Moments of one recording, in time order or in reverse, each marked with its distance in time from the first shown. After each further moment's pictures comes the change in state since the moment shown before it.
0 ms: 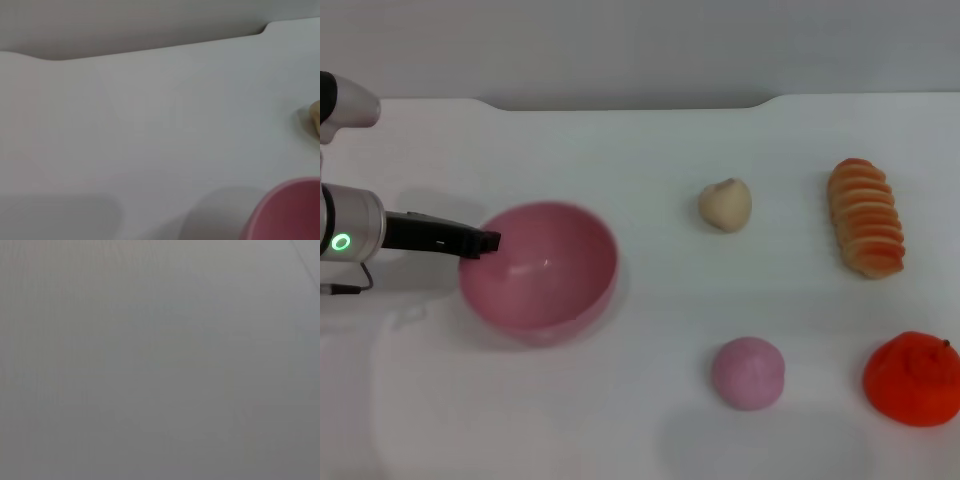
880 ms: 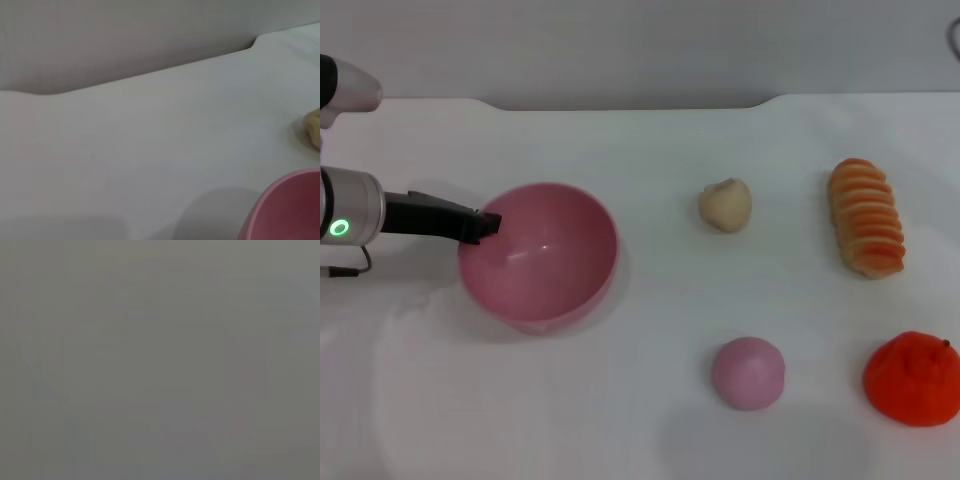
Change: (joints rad) left arm -0.003 0.000 -0.004 0.032 -0.004 -0.002 0.045; right arm 0.017 -0.174 0.068 -0.359 -0.902 0.336 0.972
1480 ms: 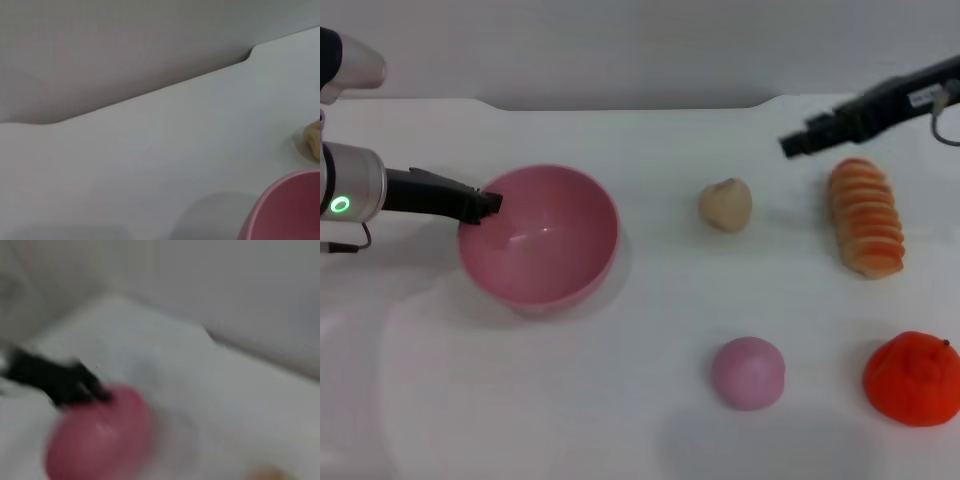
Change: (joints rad) left arm -0.041 0.015 -0.001 -0.001 0.004 -0.004 0.025; right arm 0.254 -0.047 0.429 -0.358 -1.751 -0.419 1.209
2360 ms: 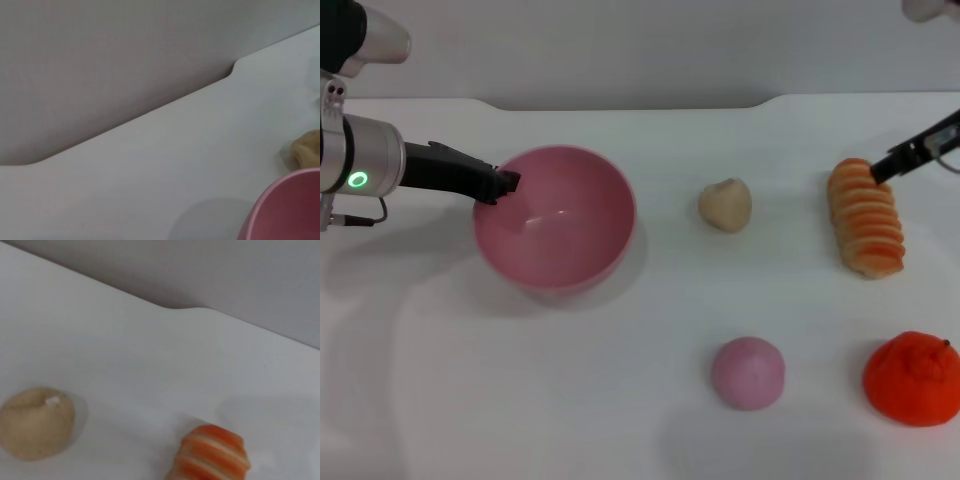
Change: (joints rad) left arm -0.055 0.004 0.008 -0.006 0.000 -0.002 0.030; right arm 0.030 0.210 0.018 -0.093 -0.843 0.195 0.373
